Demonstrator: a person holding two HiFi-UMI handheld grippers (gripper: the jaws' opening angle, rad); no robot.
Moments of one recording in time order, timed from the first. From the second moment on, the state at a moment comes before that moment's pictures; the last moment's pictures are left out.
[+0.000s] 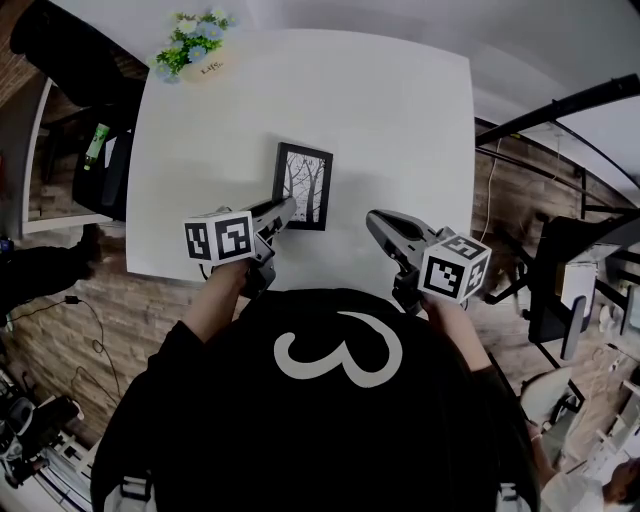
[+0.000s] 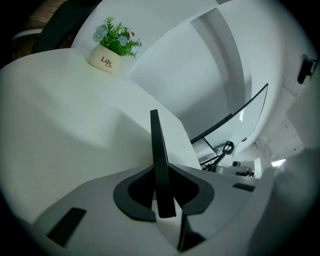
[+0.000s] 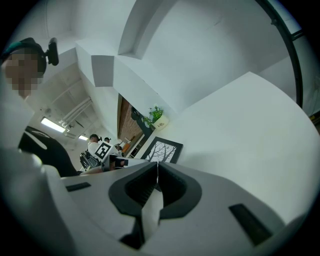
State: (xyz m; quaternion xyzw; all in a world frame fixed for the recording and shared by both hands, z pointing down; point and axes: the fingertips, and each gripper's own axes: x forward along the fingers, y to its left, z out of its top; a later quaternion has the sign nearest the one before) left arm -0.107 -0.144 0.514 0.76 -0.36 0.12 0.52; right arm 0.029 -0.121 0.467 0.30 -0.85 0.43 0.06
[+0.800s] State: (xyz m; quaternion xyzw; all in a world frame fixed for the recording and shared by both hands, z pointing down) left arm -0.111 -0.141 0.525 0.76 -0.38 0.16 0.50; right arm 0.030 -0.117 0.465 0.29 -0.85 0.43 0.06
